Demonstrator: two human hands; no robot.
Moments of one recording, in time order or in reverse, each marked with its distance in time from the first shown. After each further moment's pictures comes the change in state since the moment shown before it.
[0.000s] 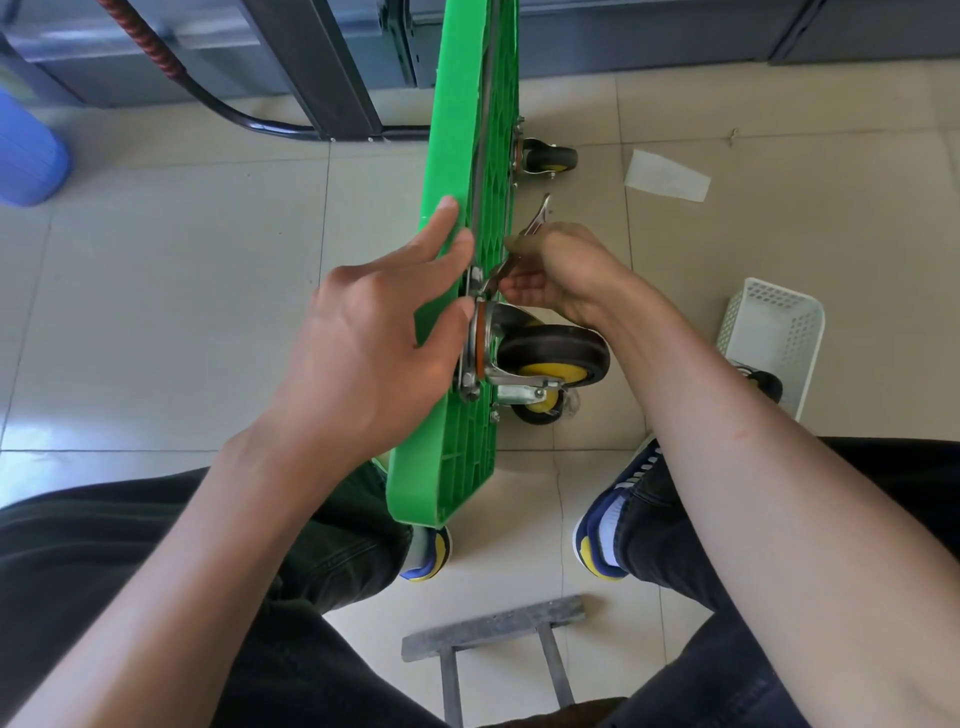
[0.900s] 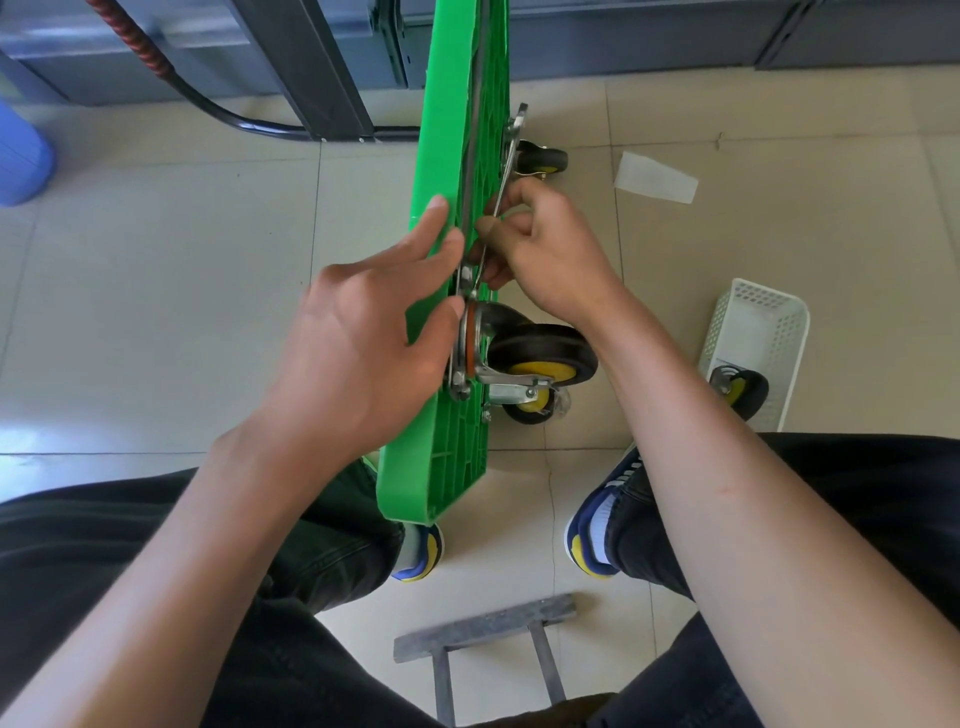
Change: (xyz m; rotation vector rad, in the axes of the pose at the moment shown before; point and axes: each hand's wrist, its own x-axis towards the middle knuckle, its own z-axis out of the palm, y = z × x) left_hand 0.000 0.000 0.003 0.013 0.023 0.031; right_hand -0.038 -0.011 0.016 -0.468 0.069 -0.475
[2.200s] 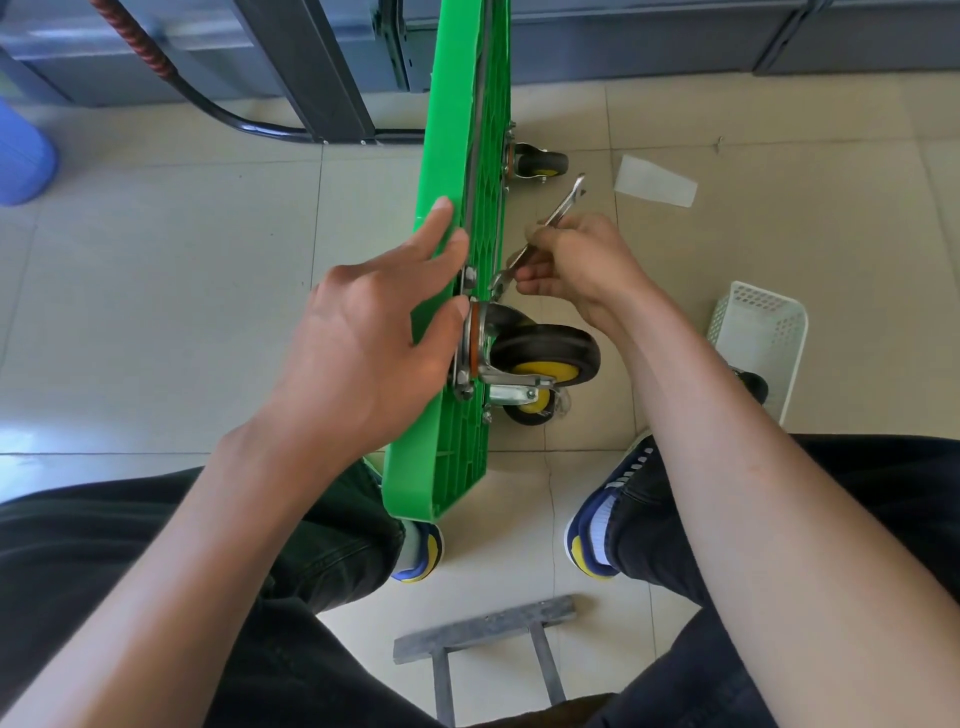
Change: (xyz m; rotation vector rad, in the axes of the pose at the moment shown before) left_hand -0.002 0.002 -0.001 -0.033 -0.030 -0.020; right_hand 0.008 0.019 -0.016 0.339 0.104 0.380
